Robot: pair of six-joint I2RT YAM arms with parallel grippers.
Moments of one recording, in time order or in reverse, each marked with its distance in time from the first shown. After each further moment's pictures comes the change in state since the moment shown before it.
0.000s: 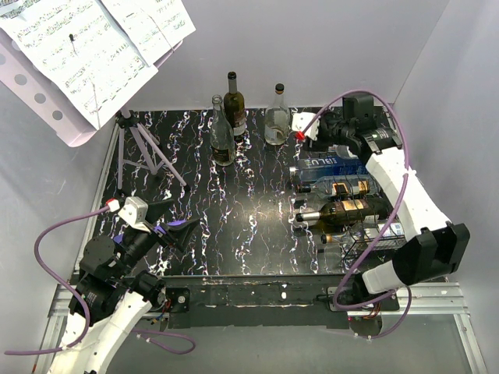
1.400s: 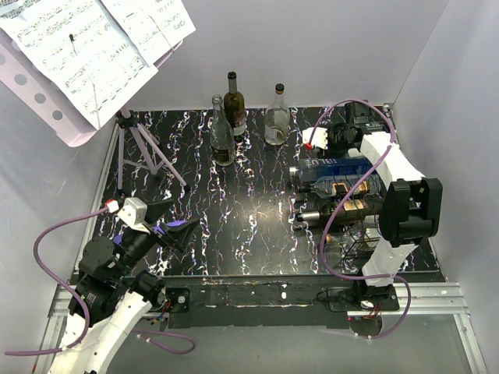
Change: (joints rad) left arm 0.000 -0.007 0.000 0.003 0.005 0.000; right arm -0.201 0.328 0.002 -0.141 0.088 -0.366
